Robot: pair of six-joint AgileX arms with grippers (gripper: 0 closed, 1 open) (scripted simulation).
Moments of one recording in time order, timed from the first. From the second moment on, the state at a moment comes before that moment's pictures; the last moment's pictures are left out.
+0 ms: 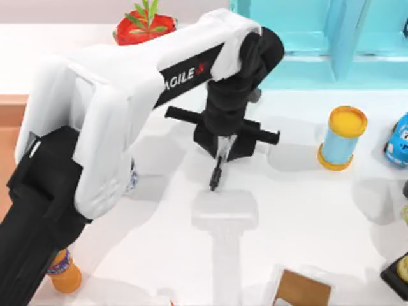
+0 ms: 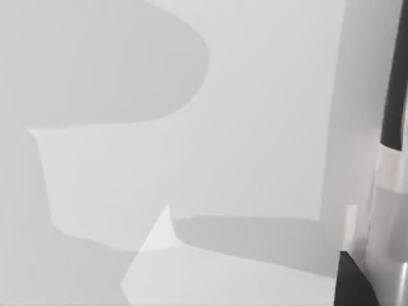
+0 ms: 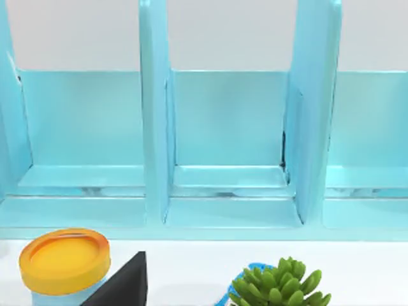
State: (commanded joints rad) left arm -0.66 2.66 2.26 -1.23 -0.14 -0.36; right arm 0.00 0.00 0.00 0.00 0.00 0.00
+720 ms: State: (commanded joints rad) left arm -0.76 2.30 2.03 -1.29 -0.10 -0.47; right arm 0.00 0.00 0.00 0.00 0.00 0.00
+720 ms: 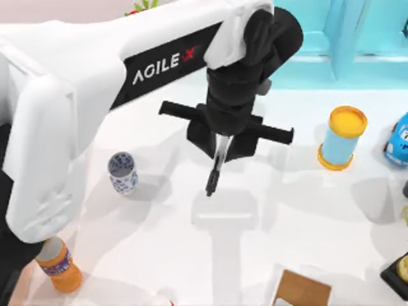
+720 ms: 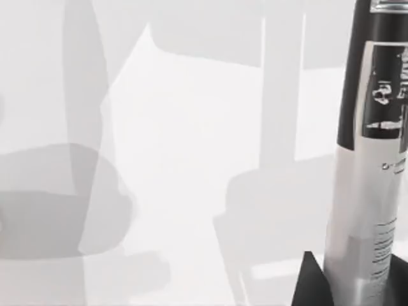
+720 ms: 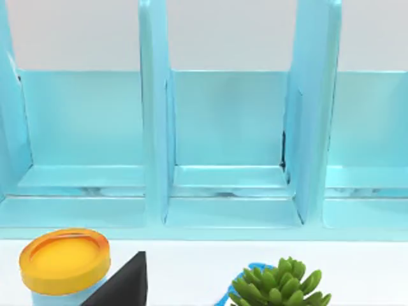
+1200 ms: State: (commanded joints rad) left arm -0.80 2.18 1.93 -1.33 -0.10 -0.52; right arm 0.00 0.00 0.00 0.00 0.00 0.00
